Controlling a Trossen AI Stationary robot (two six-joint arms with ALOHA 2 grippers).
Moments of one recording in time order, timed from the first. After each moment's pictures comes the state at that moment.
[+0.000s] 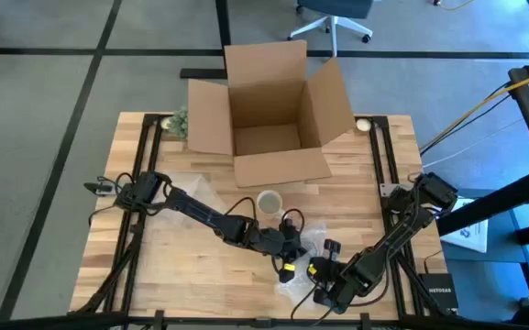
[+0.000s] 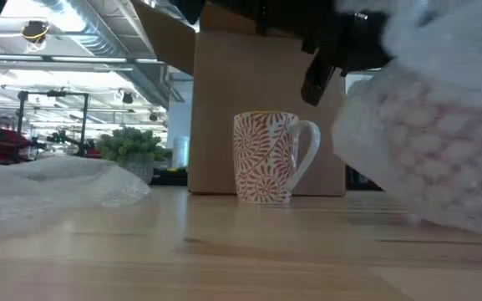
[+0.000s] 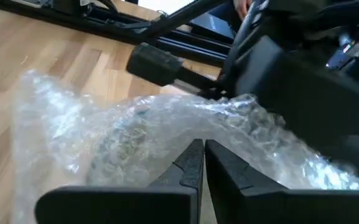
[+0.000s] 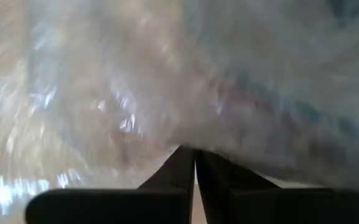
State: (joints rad) left arm -0.33 2.14 1.48 0.28 -0.18 -0.39; right arm 0.84 1.82 1.06 -0.50 0.47 1.05
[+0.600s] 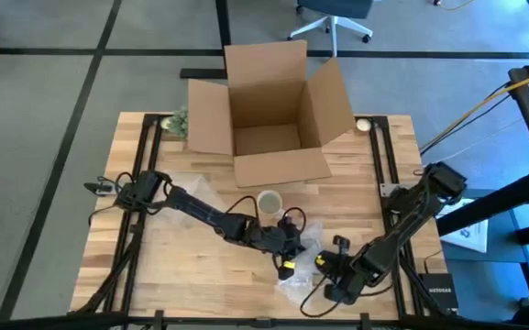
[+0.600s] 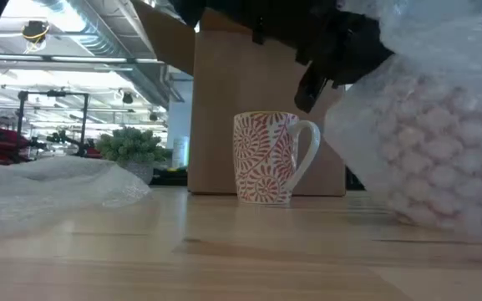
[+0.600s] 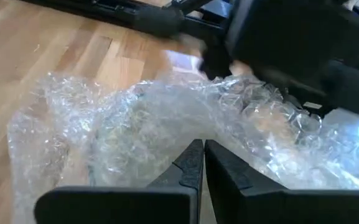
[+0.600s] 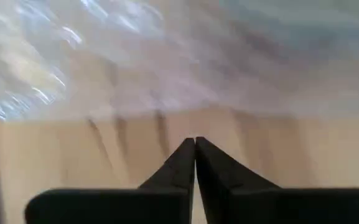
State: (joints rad) left arm -0.32 2.14 1.48 0.22 -0.18 -0.39; right arm 0.84 1.67 0.98 -0.67 0.35 1.07
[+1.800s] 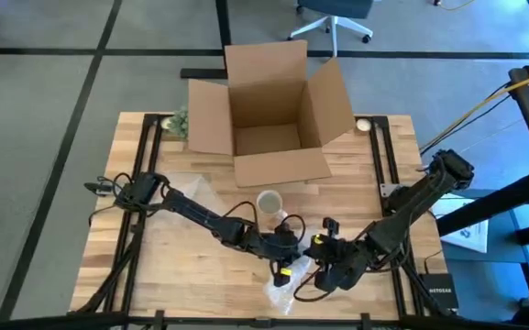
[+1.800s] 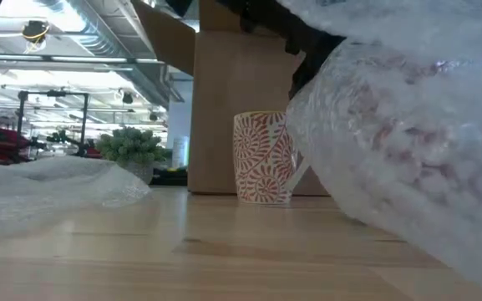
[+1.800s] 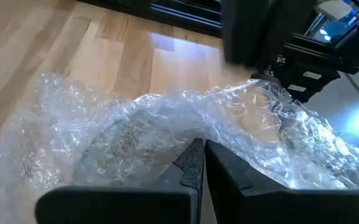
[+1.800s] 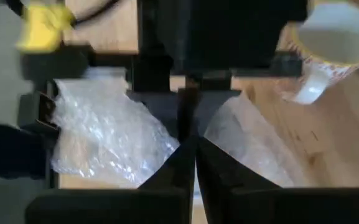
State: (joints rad) left arm -0.36 2.14 1.48 0.15 -0.15 -0.41; right arm 0.70 1.57 1.20 -0.67 0.46 0.81
